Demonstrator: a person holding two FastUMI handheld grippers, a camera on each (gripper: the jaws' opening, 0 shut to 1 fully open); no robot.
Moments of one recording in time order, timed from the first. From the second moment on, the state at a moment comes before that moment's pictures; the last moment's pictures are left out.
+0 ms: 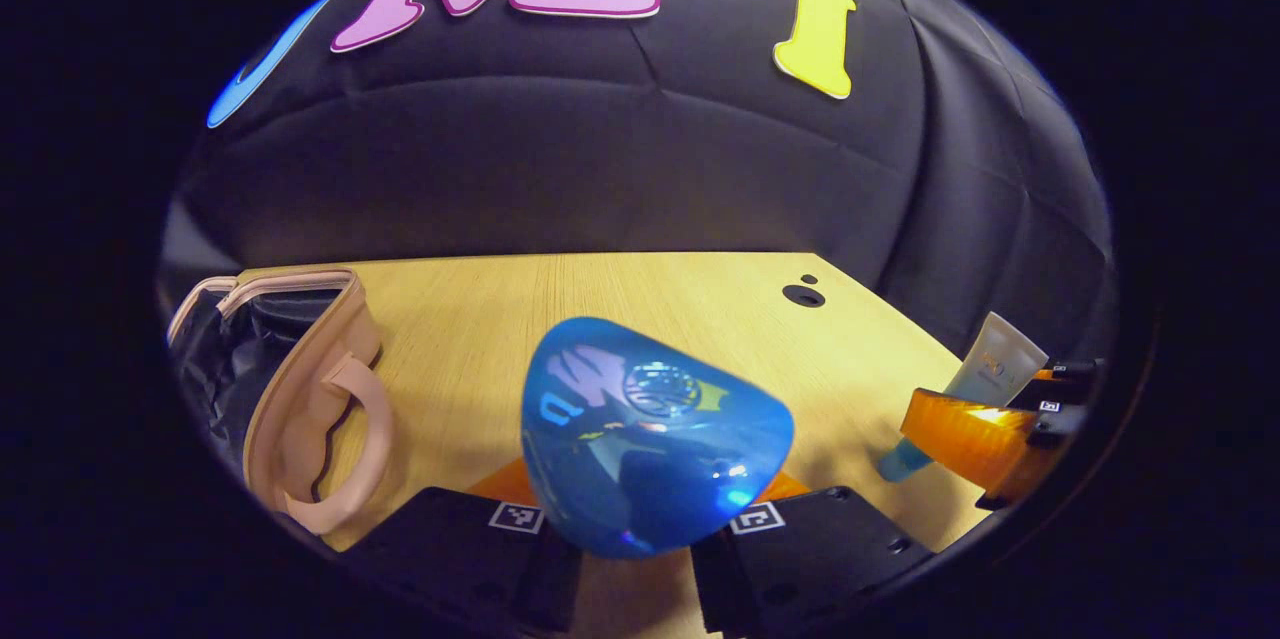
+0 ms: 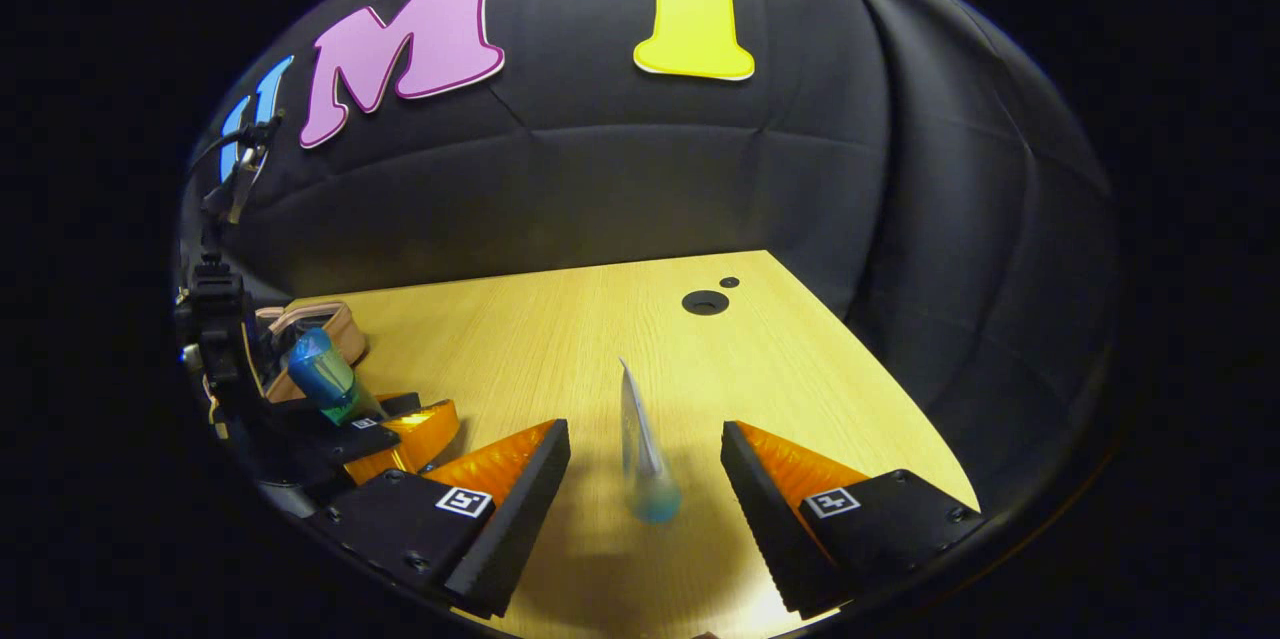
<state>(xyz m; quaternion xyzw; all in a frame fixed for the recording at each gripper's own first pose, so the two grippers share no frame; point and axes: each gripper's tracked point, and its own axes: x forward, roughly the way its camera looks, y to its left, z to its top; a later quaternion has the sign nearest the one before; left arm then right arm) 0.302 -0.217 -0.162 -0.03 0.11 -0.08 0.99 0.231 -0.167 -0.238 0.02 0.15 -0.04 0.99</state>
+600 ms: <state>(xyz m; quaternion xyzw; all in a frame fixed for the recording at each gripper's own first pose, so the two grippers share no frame) 0.301 -0.217 -0.162 -0.02 0.10 -0.09 0.99 0.269 -0.173 -0.269 0.01 0.17 -0.04 0.99</state>
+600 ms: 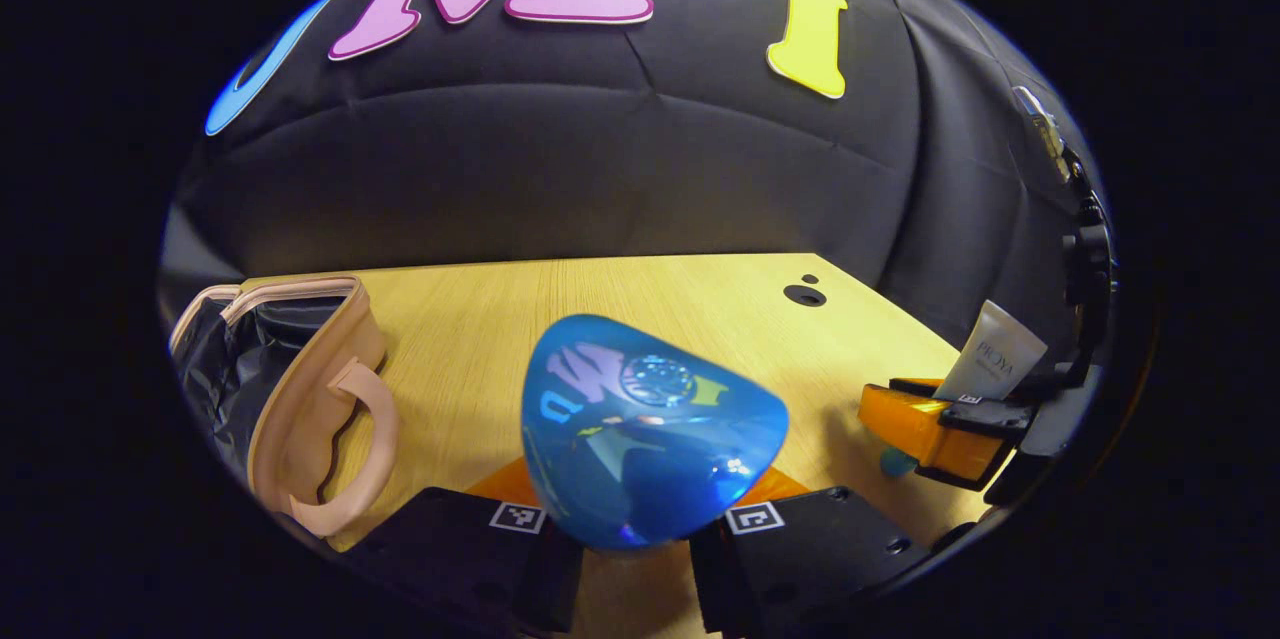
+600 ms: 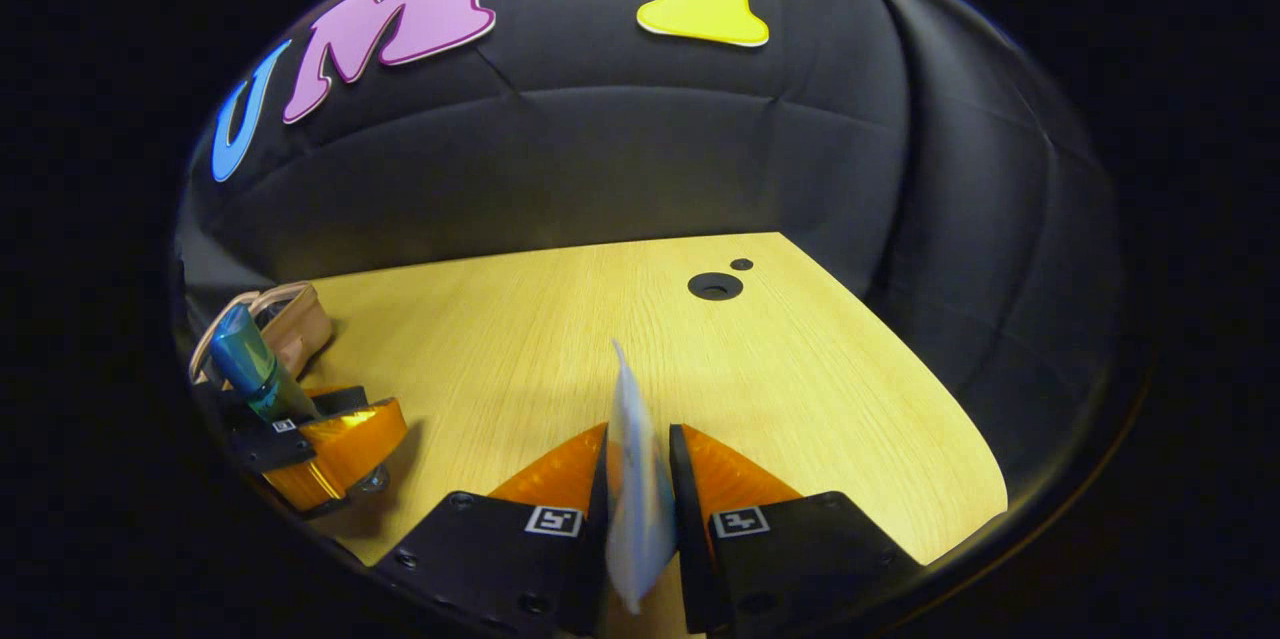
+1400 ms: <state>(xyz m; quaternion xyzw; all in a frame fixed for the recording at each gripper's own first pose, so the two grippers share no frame) 0.201 -0.086 -0.057 -0.02 0.05 -0.04 1.00 0.178 -0.076 -0.160 -0.03 0.13 0.05 0.99</state>
